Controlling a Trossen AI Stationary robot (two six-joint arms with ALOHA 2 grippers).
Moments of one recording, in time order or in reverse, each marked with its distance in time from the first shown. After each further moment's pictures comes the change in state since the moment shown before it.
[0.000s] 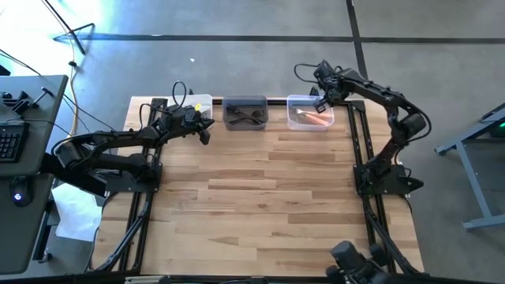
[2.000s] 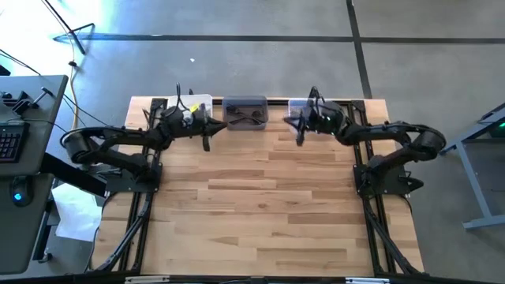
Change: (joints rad) left arm -0.089 0.111 -0.001 0.505 0.322 0.028; right arm 0.332 -0.264 -0.773 1.656 -0.630 -0.226
